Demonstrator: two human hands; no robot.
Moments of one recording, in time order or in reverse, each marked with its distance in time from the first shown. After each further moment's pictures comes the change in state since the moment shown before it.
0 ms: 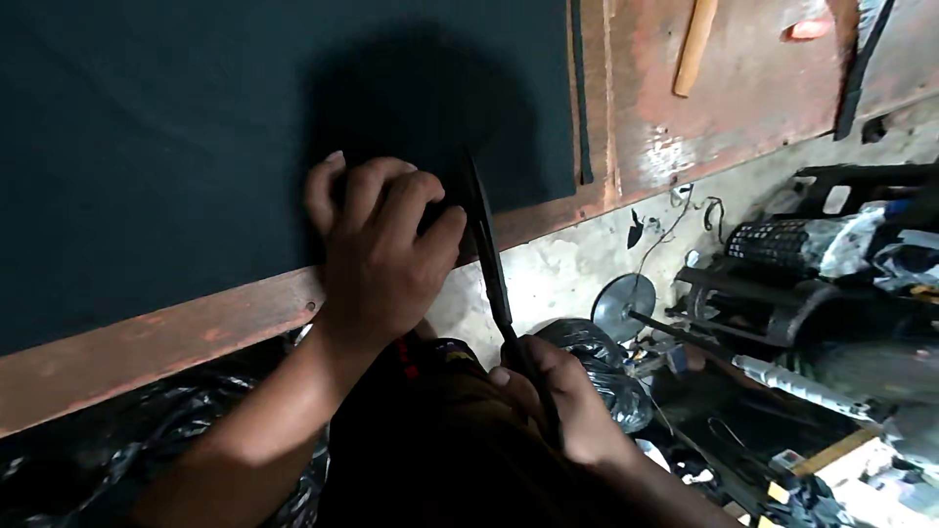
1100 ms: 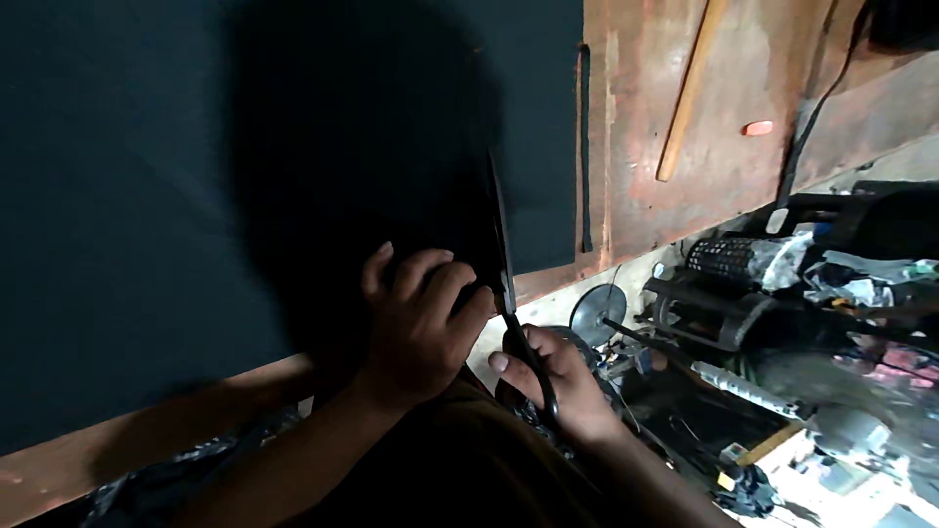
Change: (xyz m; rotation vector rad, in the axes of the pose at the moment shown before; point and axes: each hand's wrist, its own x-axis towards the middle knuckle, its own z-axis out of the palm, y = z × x) left_hand -0.001 -0.008 -0.006 -0.250 -0.035 -0.066; right_hand 0.053 -0.056 -0.001 0.072 0.055 0.045
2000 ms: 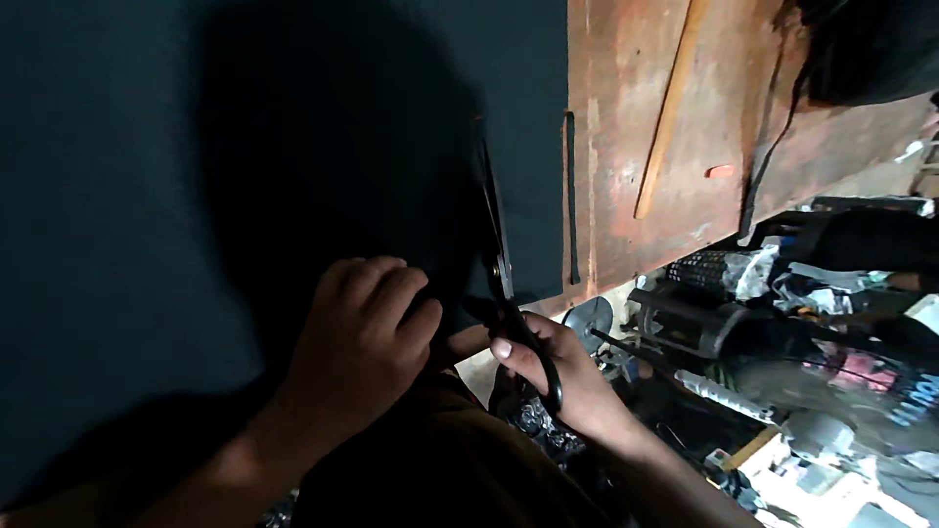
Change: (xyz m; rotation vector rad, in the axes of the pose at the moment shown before) left_hand 0.031 -0.049 -0.063 0.005 -0.310 0.082; right_hand 0.030 -0.053 -0.004 -0.006 -0.009 0.007
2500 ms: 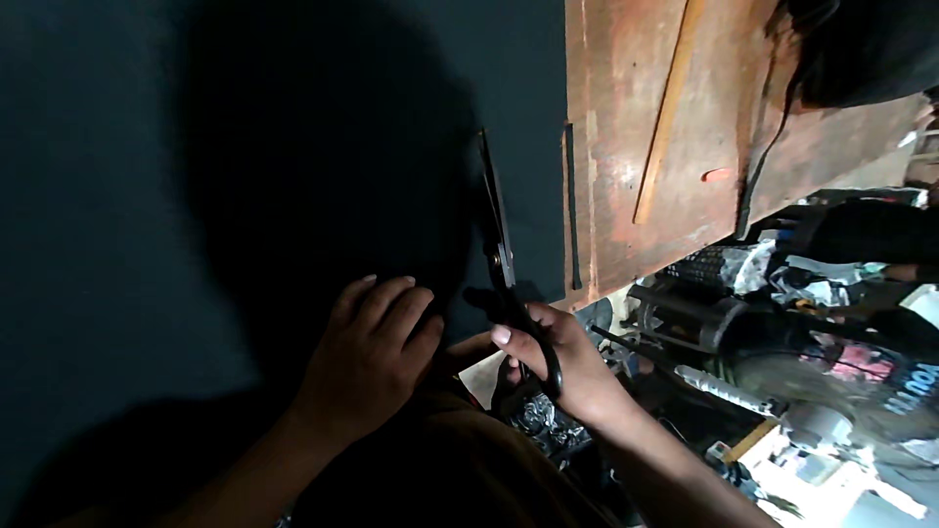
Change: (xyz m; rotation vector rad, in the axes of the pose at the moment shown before) left_hand -0.016 -0.010 0.016 0.021 -0.012 0.047; right_hand 0.012 -0.022 0.005 0.021 0.069 0.072
